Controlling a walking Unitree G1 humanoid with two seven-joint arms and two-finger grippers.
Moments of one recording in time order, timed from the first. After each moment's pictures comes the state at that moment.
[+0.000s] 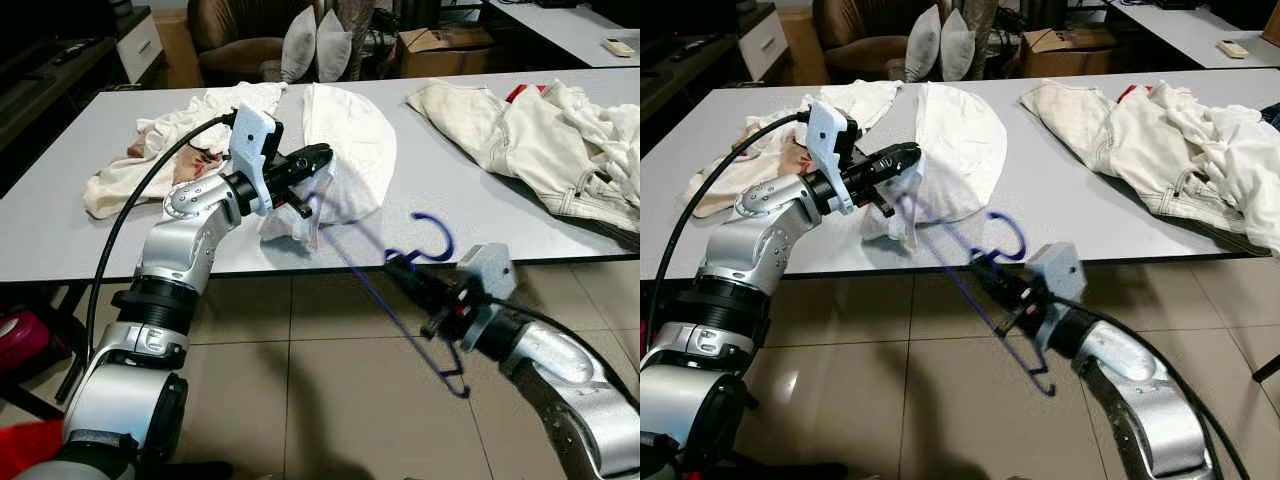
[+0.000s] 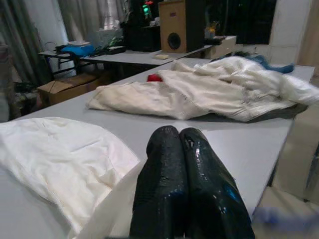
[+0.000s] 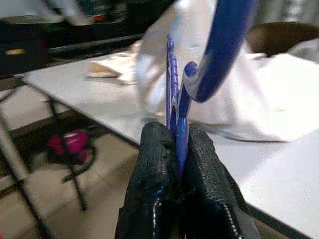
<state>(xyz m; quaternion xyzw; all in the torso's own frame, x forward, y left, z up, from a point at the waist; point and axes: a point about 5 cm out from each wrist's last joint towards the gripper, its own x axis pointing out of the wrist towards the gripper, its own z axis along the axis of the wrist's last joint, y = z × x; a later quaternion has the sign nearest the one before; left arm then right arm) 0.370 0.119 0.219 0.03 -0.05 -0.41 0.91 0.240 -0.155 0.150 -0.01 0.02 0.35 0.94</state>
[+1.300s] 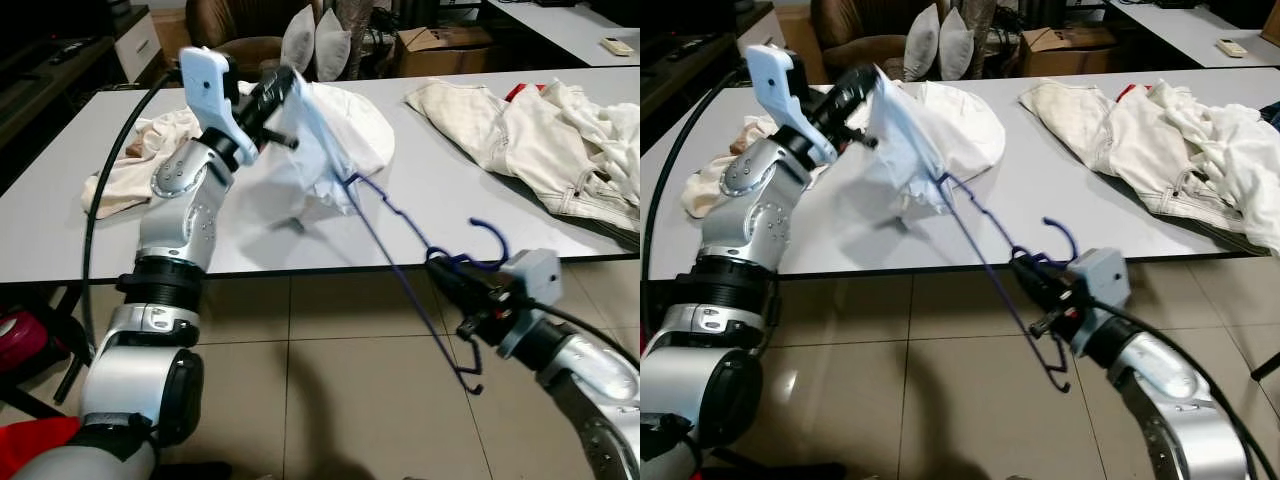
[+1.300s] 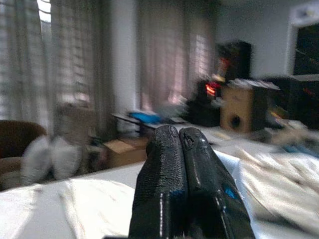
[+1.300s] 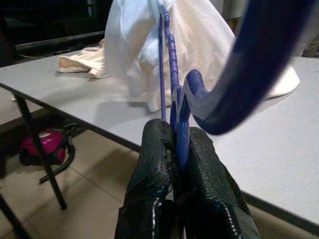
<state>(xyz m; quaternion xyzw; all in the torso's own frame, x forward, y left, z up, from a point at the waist) 0.386 0.137 0.269 -0.06 -0.20 -0.24 0.95 0.227 -0.180 0.148 -0.02 0.03 0.31 0.95</state>
